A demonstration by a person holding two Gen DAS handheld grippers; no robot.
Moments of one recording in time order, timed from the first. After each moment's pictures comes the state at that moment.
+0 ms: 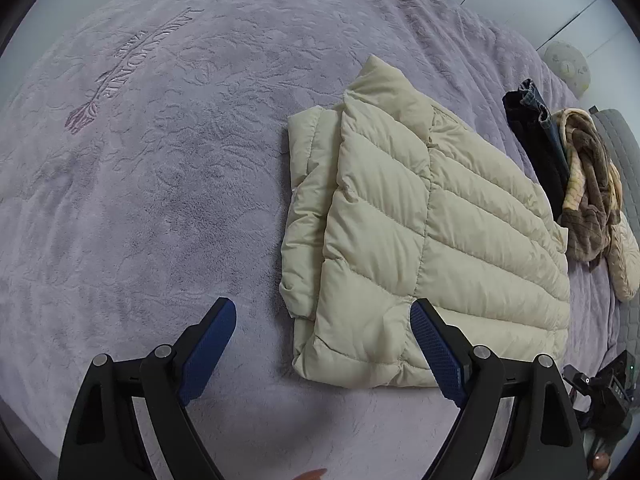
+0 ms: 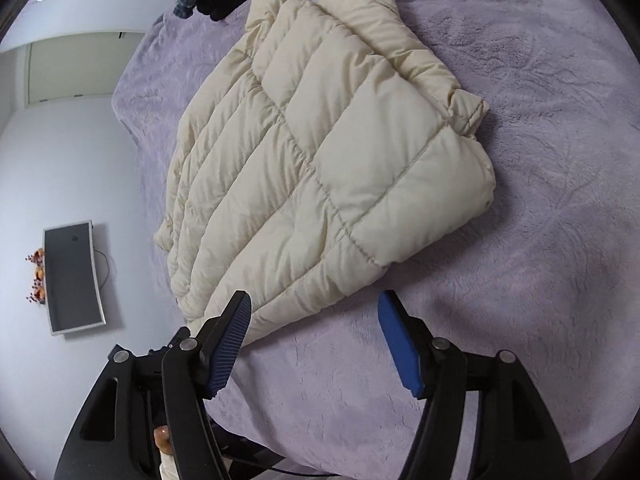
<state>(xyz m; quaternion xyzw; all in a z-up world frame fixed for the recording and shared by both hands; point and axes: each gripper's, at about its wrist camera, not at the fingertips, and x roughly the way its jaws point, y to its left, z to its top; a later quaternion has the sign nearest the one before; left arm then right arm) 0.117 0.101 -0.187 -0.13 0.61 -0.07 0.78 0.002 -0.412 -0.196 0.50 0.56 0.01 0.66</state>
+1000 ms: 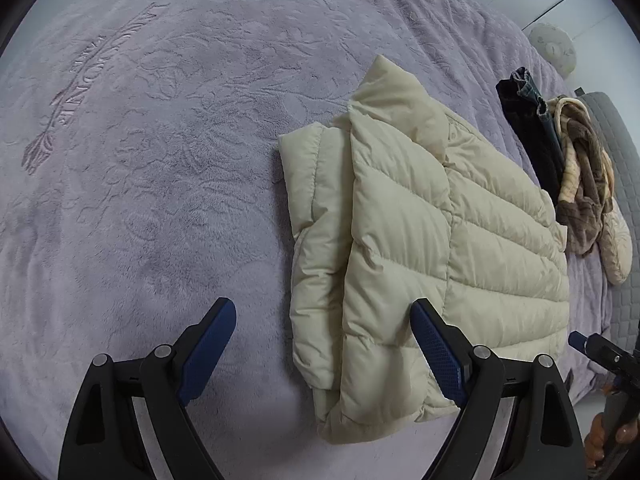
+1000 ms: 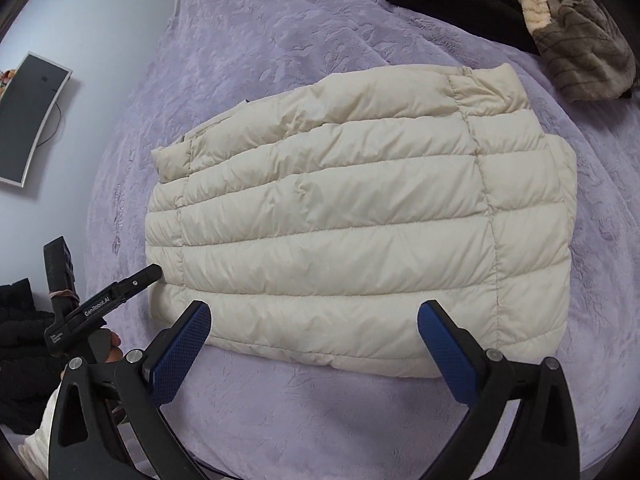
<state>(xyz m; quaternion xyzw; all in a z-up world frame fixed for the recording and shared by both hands) 0.176 0.111 -0.213 -0.13 0.63 -0.13 0.76 0.100 -0.317 -0.128 0.20 0.61 0.05 0.76</state>
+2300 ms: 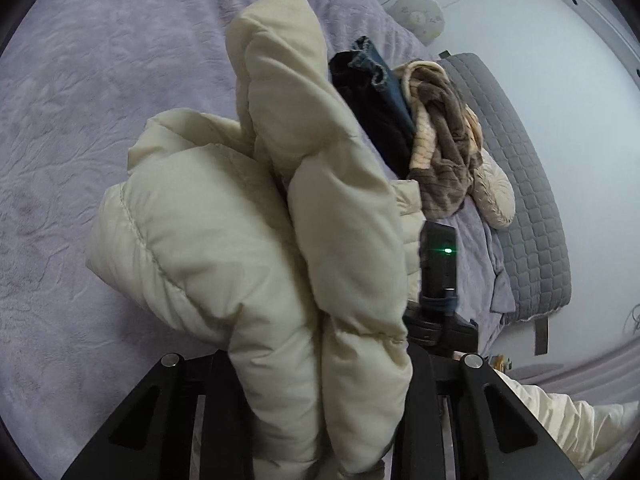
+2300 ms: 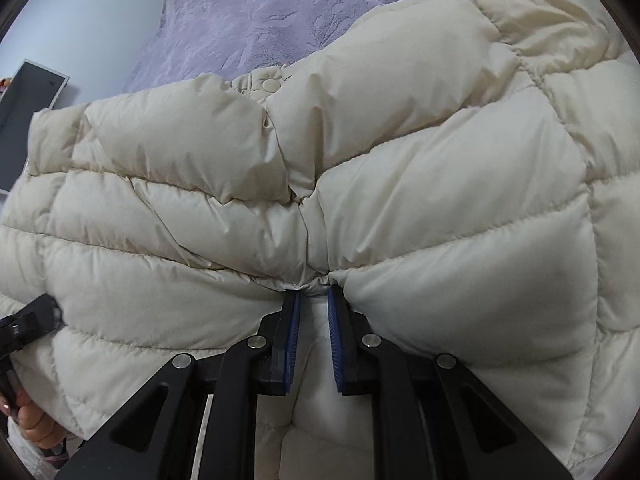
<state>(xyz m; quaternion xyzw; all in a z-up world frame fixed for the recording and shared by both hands) 0.203 -0.012 -0.162 -0.17 0.58 -0.38 0.70 0.160 -0.313 -0.238 0.24 0.60 0.09 0.76</state>
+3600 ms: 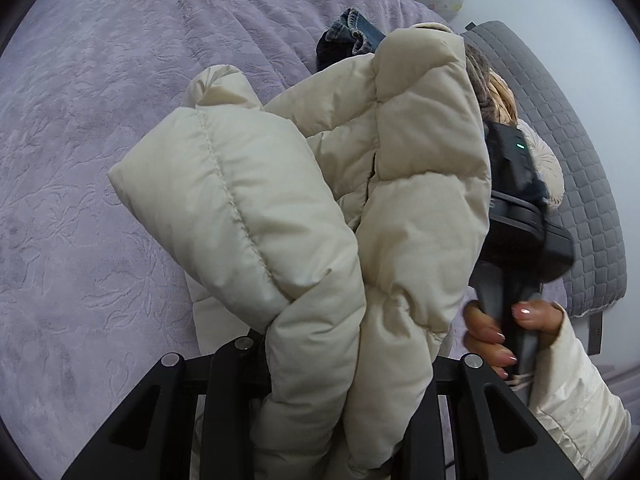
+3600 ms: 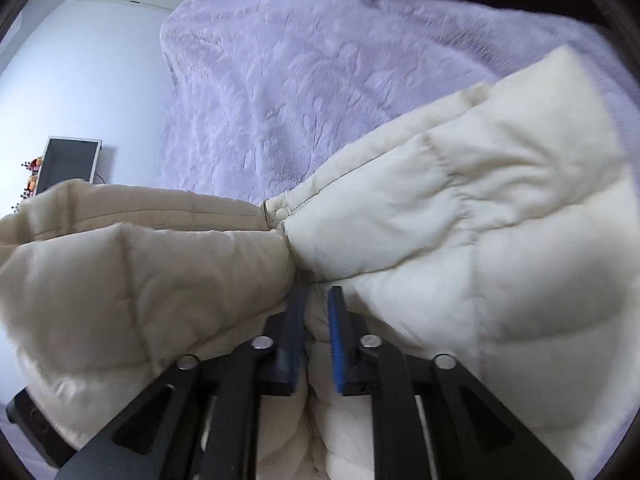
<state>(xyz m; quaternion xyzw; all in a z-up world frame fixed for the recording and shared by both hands) 0.165 -0.112 -0.136 -0.08 0.60 -0.31 0.73 0.166 -0.429 -0.166 0.37 0.56 0.12 0.73</state>
